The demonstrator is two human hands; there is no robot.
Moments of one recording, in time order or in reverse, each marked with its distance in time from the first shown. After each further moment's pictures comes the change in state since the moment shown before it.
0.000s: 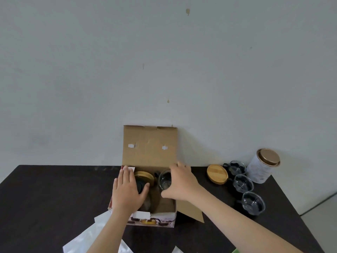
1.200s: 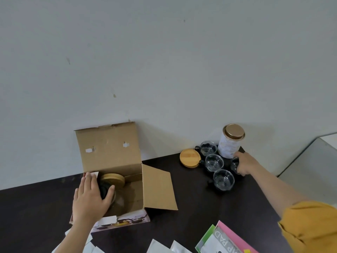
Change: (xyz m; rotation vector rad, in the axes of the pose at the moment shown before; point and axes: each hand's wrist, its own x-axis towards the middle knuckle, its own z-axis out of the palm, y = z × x) left_hand 0.003 -0.001 0.002 0.053 -0.024 0.007; right_hand -0.044 0.351 -0.012 0.028 -0.085 0.657
